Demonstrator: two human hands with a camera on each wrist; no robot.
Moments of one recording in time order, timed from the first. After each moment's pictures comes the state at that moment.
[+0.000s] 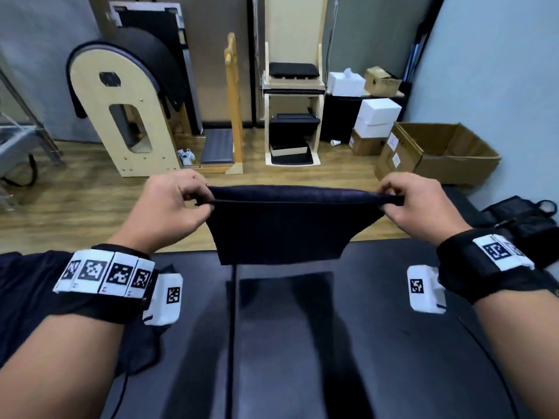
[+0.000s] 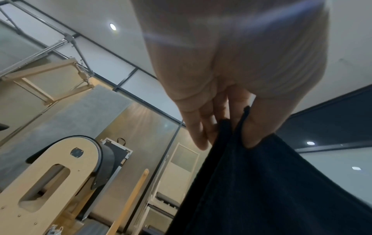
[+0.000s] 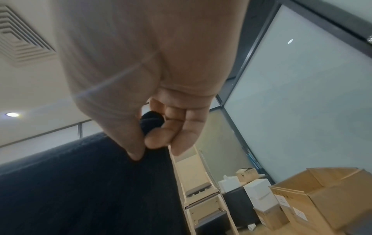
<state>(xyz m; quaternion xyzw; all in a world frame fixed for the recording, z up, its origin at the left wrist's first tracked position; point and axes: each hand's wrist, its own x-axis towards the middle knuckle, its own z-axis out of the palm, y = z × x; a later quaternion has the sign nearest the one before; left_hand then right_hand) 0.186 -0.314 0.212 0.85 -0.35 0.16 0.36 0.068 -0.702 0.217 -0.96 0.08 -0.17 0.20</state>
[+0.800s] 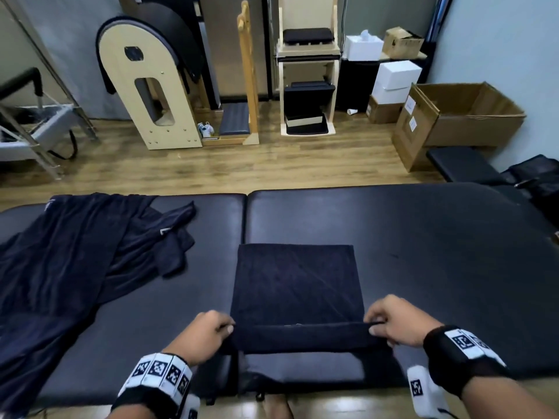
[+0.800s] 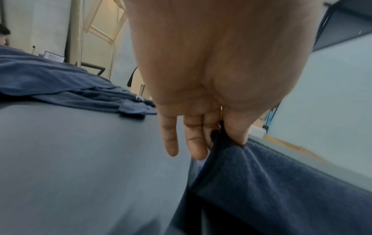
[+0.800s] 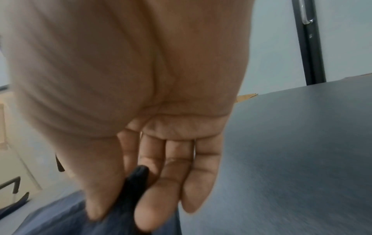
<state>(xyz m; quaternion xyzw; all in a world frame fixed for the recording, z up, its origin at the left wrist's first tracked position) -0.092 -0.256 -0.018 0.92 -0.18 -0.25 0.22 -0.190 -0.659 0.017 -0.91 0.10 0.28 0.29</state>
